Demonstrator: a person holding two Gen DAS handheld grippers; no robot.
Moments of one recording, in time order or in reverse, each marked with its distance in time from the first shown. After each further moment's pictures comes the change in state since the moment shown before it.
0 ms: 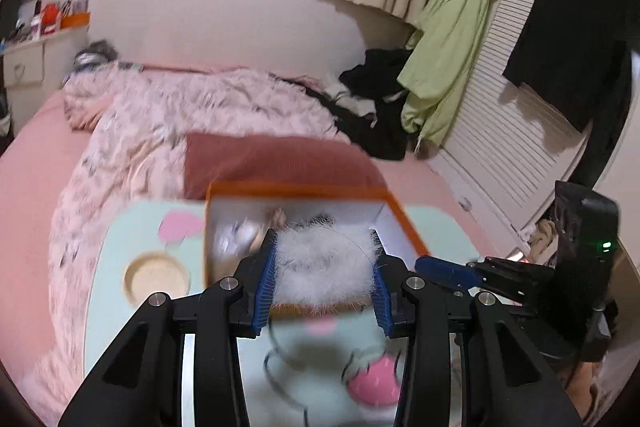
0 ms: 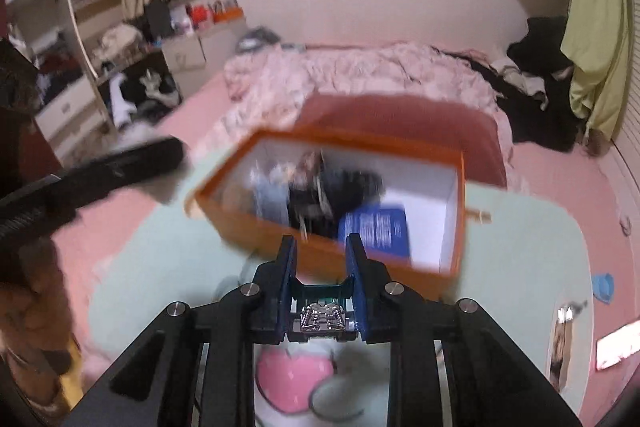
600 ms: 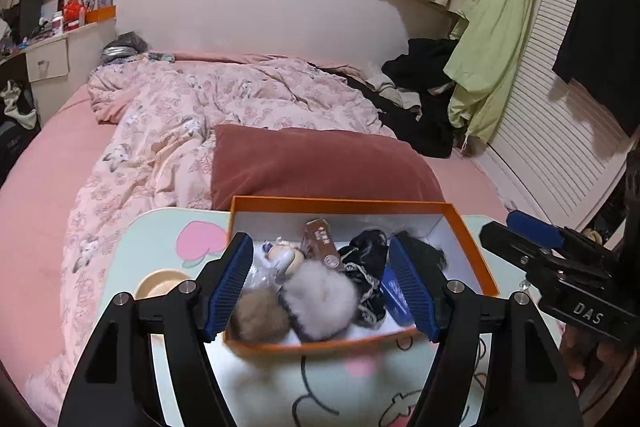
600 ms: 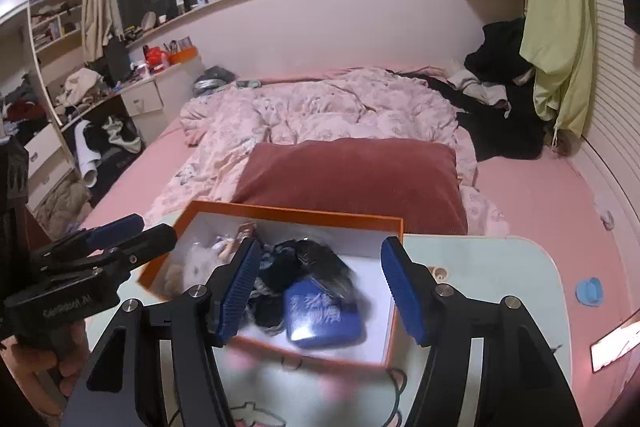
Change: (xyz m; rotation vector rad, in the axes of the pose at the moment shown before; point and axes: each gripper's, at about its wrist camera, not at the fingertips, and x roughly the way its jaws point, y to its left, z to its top) left arm 0.051 0.015 0.006 -0.029 0.041 0.174; right arm 0.005 -0.045 0.042 0.096 -0.091 -0.119
